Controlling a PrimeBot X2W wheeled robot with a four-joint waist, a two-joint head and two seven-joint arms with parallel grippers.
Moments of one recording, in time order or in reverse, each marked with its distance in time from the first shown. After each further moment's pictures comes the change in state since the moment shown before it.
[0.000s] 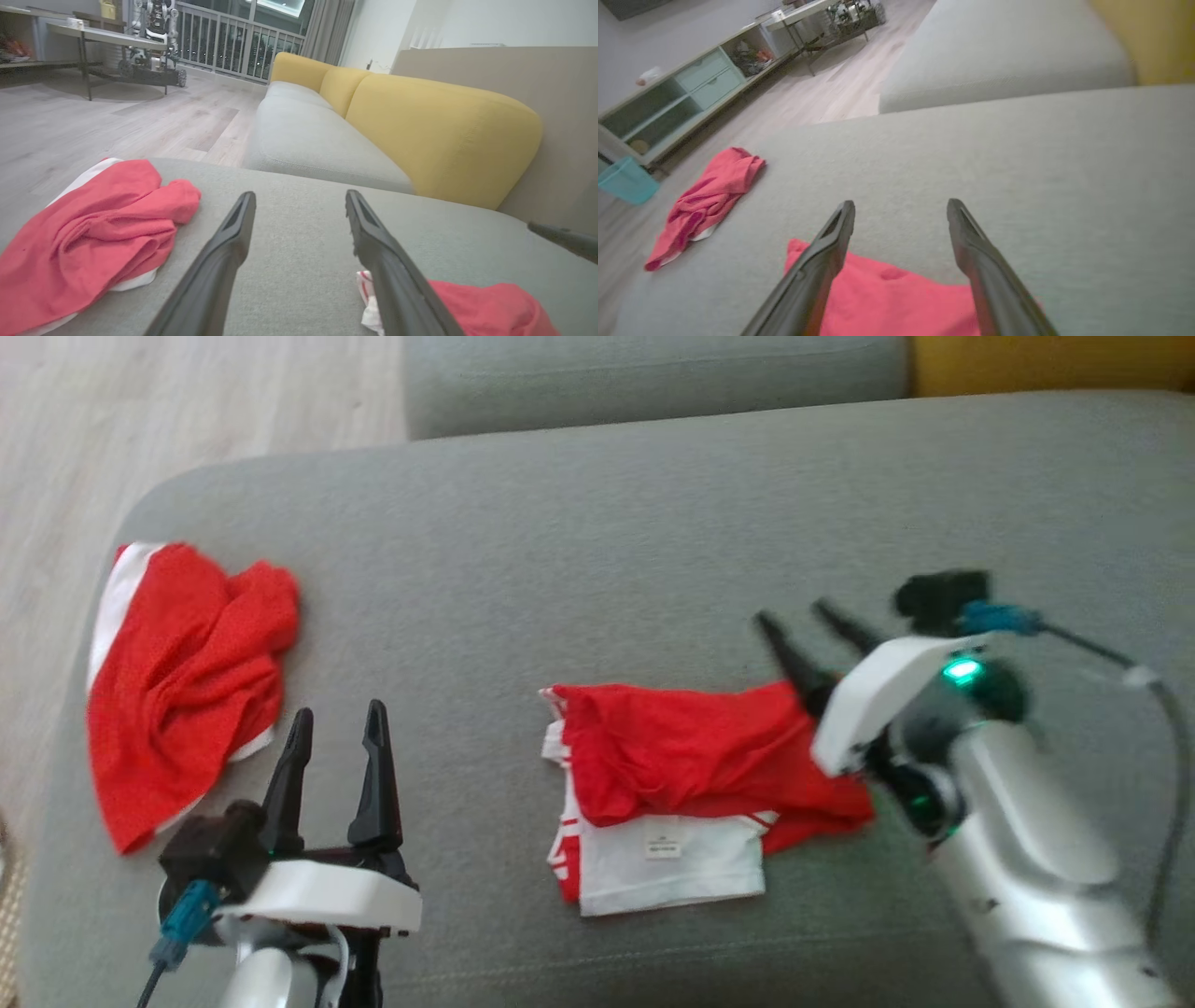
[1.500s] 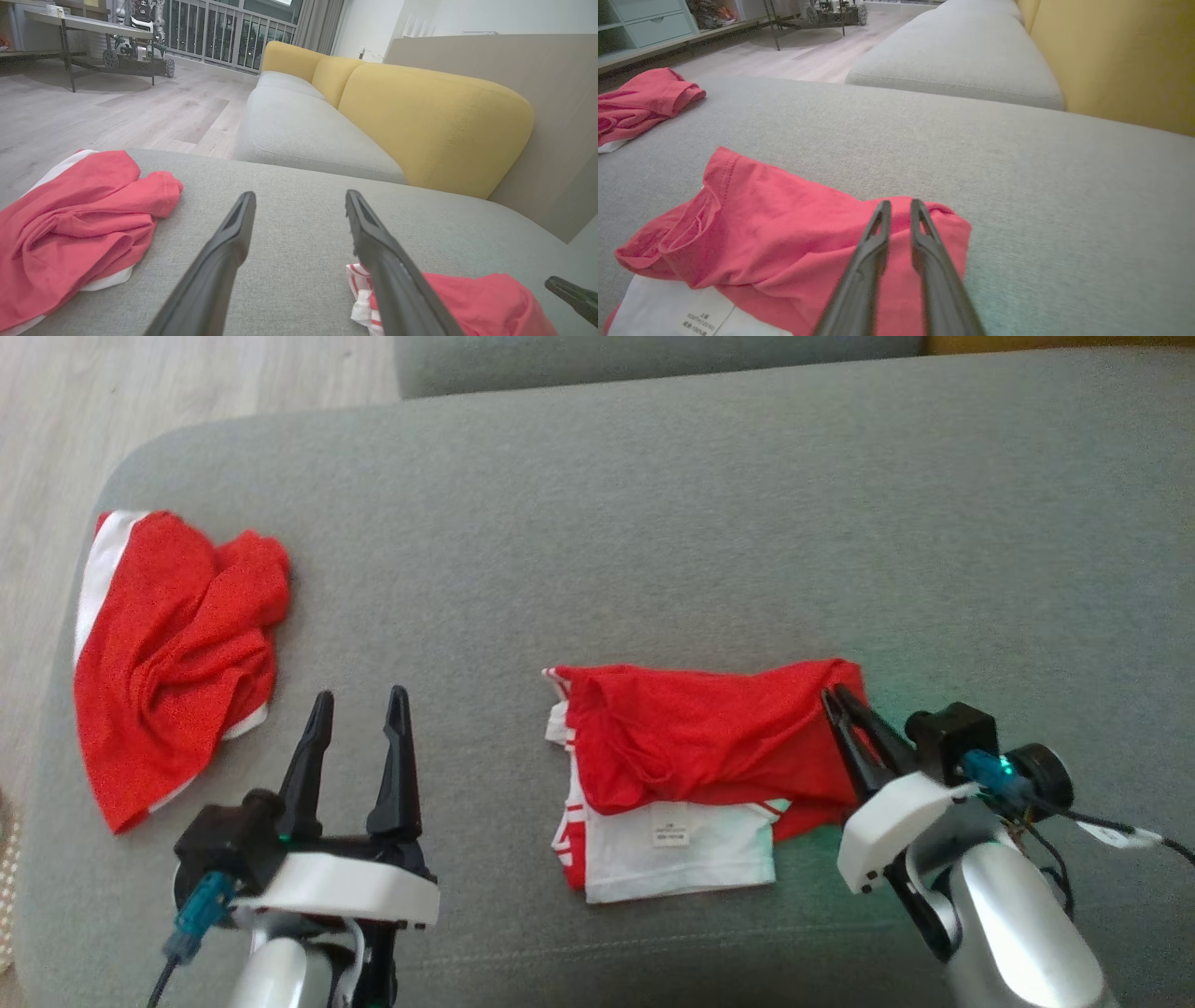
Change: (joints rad) left arm -0.001 0.000 -0.036 -0.036 0.005 0.006 0.000; right arm 0.271 0.010 -0.127 -0.165 -0.458 0.000 -0.277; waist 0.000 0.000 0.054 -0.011
